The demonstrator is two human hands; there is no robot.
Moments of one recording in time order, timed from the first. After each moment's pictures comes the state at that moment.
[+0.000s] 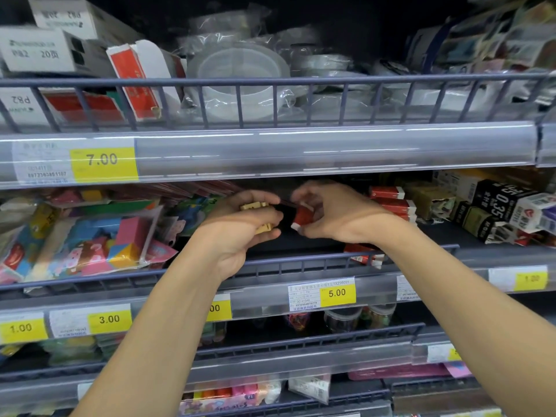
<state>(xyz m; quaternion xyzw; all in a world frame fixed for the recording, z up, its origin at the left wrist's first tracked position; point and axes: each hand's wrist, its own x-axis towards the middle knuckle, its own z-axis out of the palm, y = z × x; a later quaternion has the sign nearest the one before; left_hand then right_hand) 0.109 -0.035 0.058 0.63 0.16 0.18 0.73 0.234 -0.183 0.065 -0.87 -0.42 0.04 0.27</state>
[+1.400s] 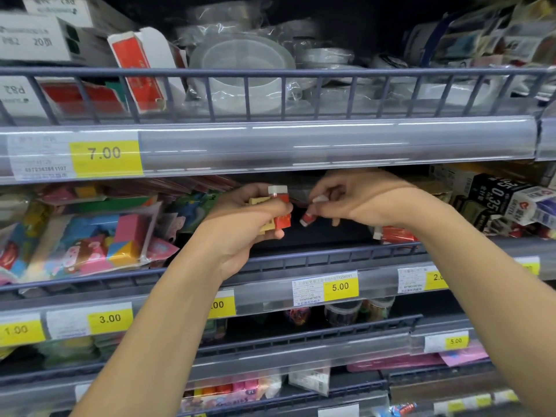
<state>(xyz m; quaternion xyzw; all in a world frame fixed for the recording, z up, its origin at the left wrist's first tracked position) 0.104 -0.032 0.056 0.64 0.13 0.17 0.74 0.229 -0.204 0.092 -0.89 -0.39 0.06 0.21</state>
